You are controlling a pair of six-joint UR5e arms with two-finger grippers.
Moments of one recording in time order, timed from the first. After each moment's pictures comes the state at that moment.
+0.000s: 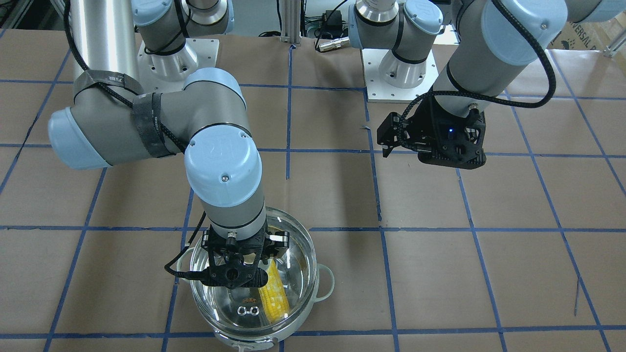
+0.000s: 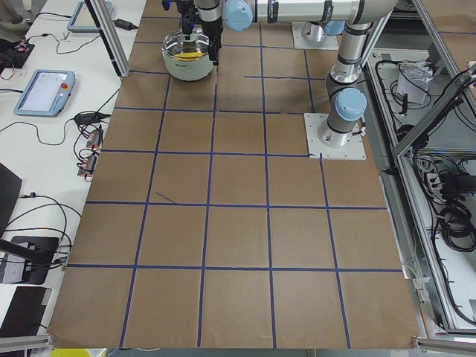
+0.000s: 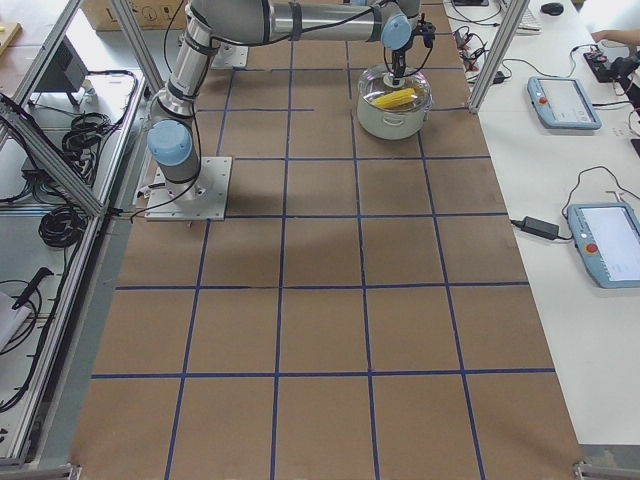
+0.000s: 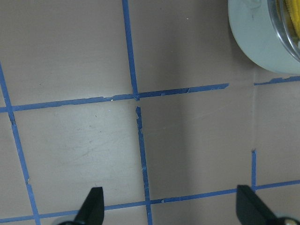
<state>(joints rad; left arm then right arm) -1.57 -1.71 -1.49 -1.60 1.50 0.09 1.83 -0.98 1.14 -1.79 -1.58 0.28</state>
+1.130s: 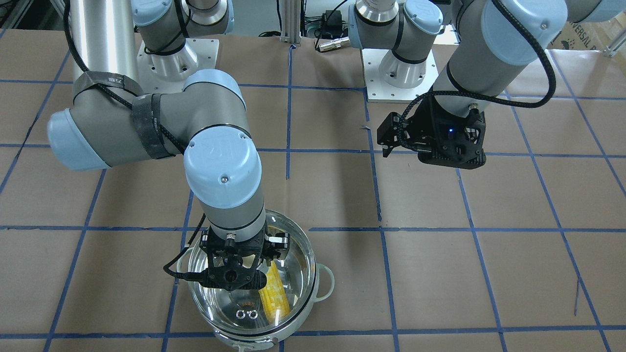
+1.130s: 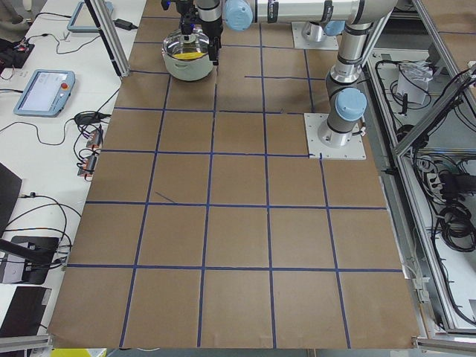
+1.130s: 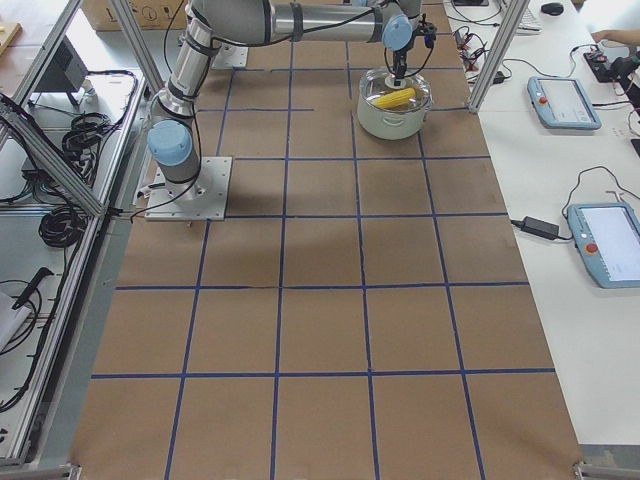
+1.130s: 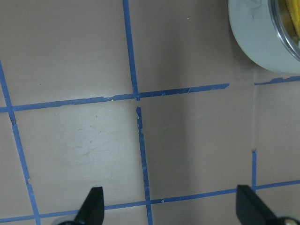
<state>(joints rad) -1.57 -1.71 -1.49 -1.60 1.50 0.09 1.83 -0.97 1.14 -1.79 -1.58 0.30</state>
